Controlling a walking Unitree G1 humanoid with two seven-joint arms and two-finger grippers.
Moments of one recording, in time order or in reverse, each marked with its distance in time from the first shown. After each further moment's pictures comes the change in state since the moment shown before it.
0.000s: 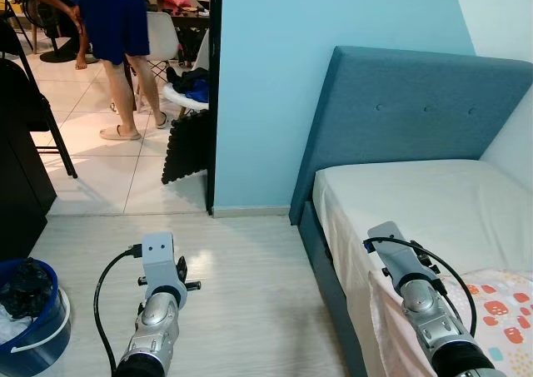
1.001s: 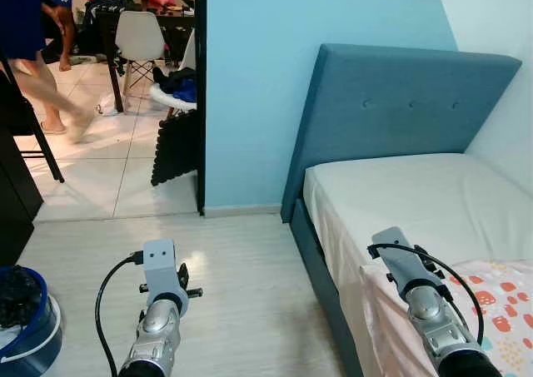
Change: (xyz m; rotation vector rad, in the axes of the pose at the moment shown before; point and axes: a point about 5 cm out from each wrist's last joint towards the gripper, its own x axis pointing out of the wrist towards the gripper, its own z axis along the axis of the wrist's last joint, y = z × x) left arm -0.005 0.001 -0.010 -0.002 0.026 0.000; right arm -0.005 -0.003 -0.007 -0.006 -0.014 0.002
